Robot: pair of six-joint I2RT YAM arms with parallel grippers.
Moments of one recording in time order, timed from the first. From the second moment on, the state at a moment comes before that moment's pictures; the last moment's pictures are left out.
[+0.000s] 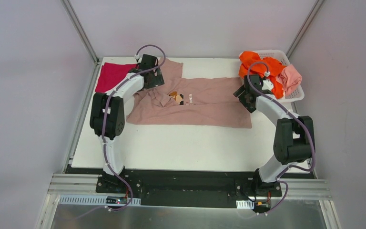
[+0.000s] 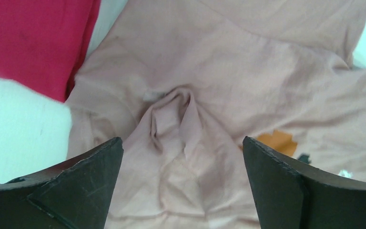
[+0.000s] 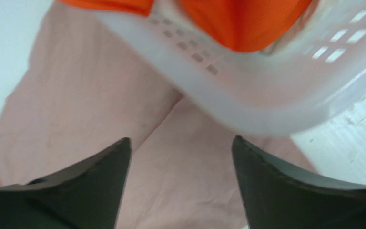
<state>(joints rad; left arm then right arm) -0.27 2.03 1.62 -0.48 -0.30 -0.50 0.16 1.66 1.11 -0.39 0.33 0.92</state>
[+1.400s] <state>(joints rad) -0.11 0.75 0.32 -0.39 0.03 -0.98 0.37 1.13 0.58 -0.59 0.06 0.93</state>
